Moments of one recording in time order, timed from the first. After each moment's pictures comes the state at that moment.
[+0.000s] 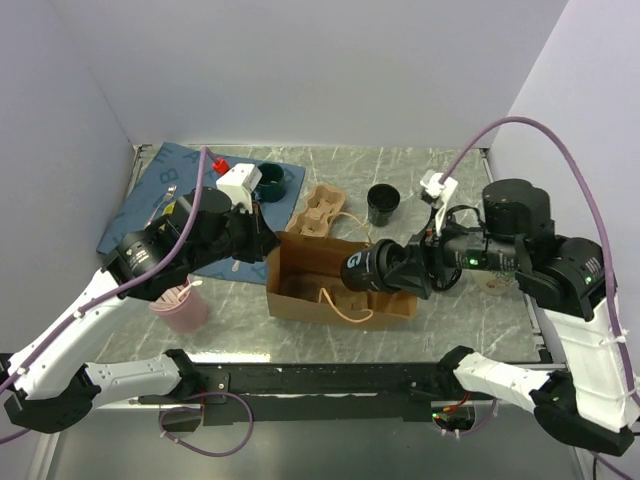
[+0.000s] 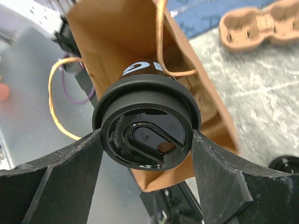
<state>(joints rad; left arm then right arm) -0.85 1.07 1.46 -0.89 -0.11 -0.56 0.60 1.02 1.76 -1.30 -0.47 0.00</state>
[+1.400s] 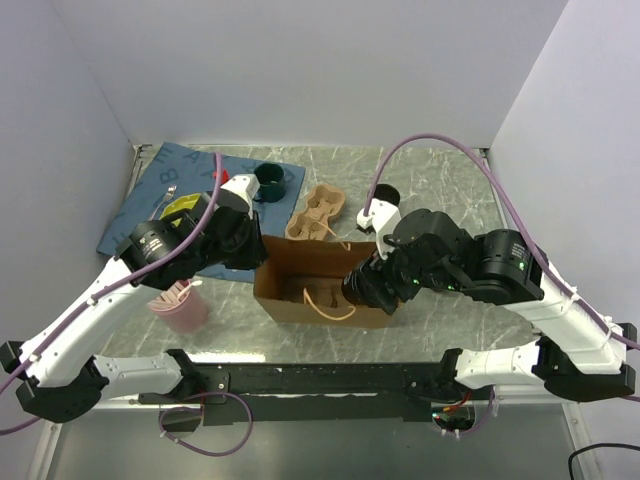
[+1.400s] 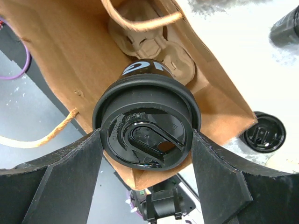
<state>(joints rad) -0.85 1.14 1.52 -1.14 -0.22 -0.67 1.12 1.15 1.72 -1.38 0.17 0.17</state>
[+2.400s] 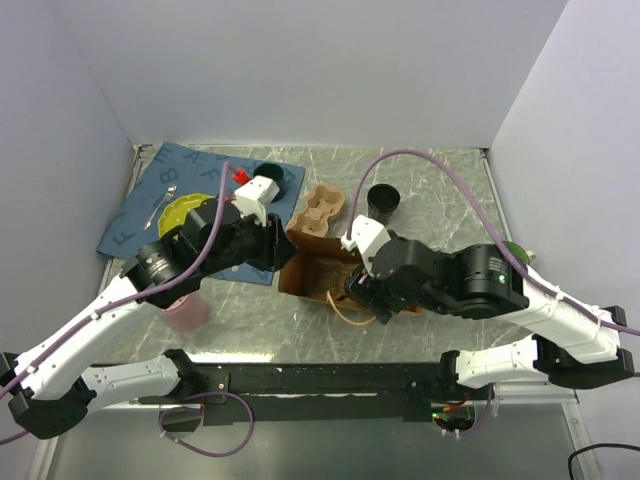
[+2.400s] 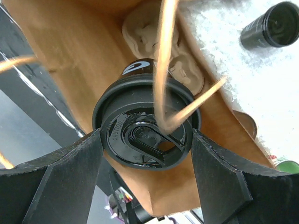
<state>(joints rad) -0.85 1.03 1.26 -0.65 0.01 -0.44 1.30 1.16 1.66 -1.39 0.42 0.21</state>
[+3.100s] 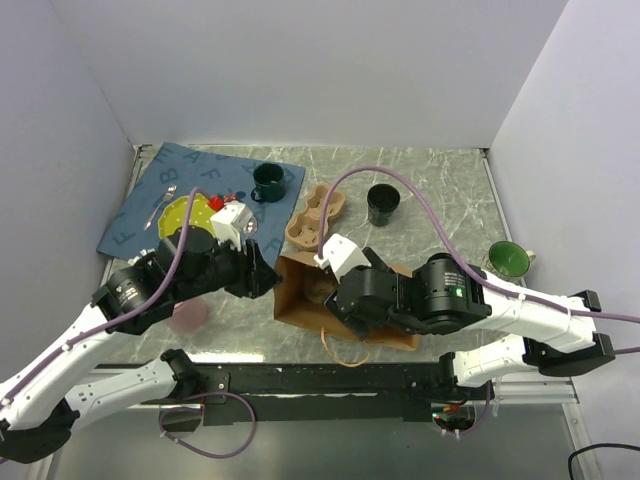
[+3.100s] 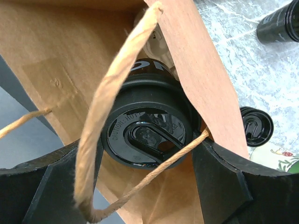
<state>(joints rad) -0.85 0.83 1.14 -0.77 0.04 -0.56 1.46 1.26 1.63 -1.39 0.52 0.38</state>
